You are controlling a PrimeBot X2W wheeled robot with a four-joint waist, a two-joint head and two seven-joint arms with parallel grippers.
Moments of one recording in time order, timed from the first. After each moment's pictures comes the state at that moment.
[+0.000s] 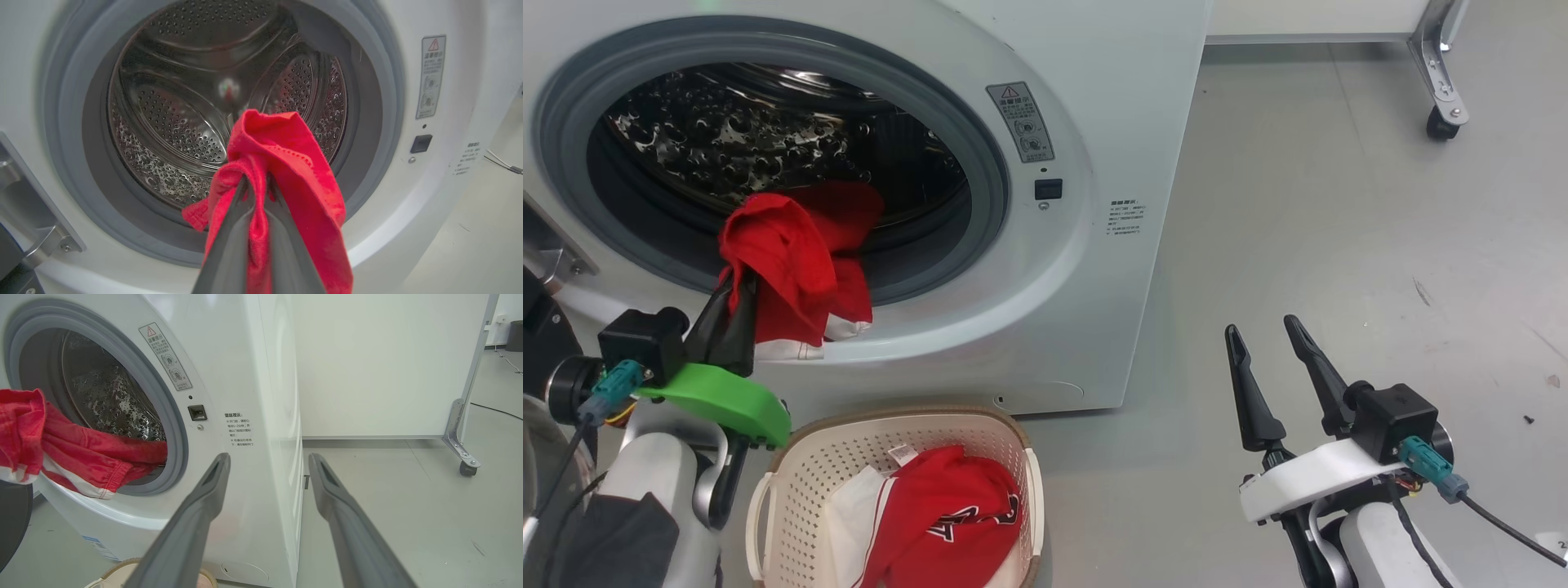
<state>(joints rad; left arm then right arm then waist) -0.42 0.19 -0.21 0.53 -0.38 -0.12 -0.25 -0.11 -0.05 0.28 0.19 0.34 0.09 -0.25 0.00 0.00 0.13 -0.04</state>
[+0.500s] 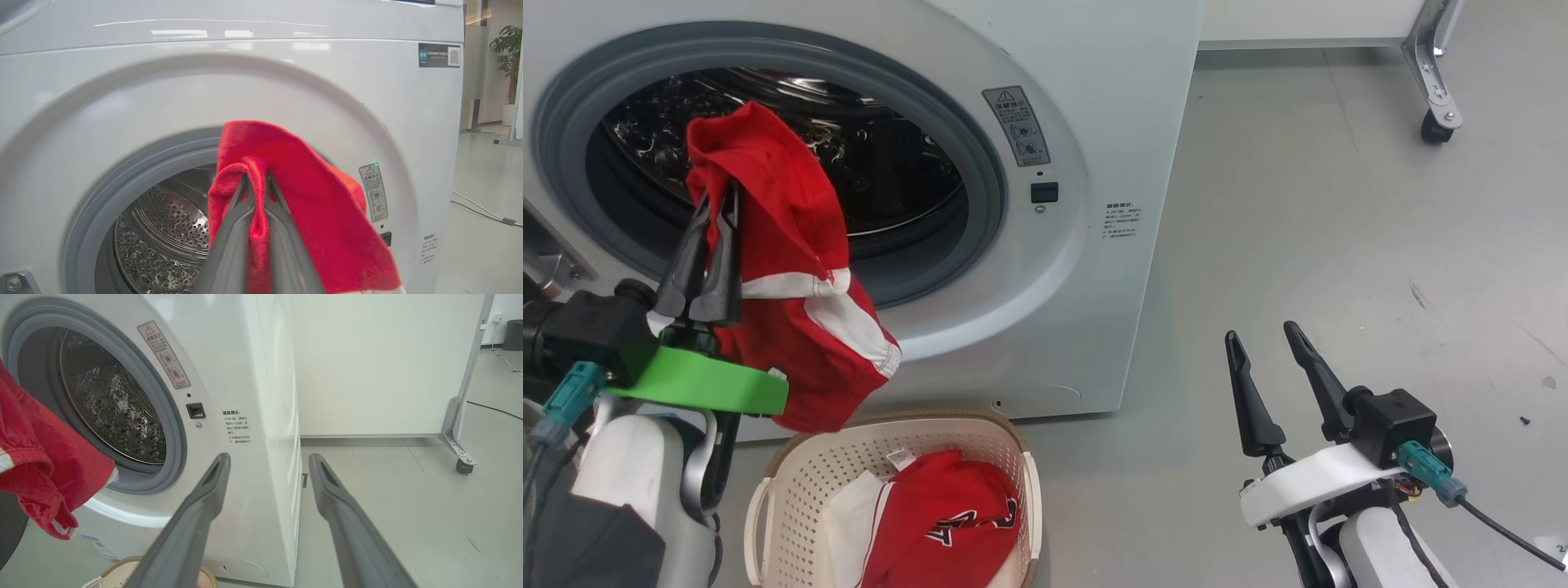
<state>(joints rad) -0.37 0.18 -0.13 0.16 -0.31 -0.11 -0.25 -0.09 -0.05 0.28 0.19 0.34 0.10 -0.25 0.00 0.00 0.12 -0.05</state>
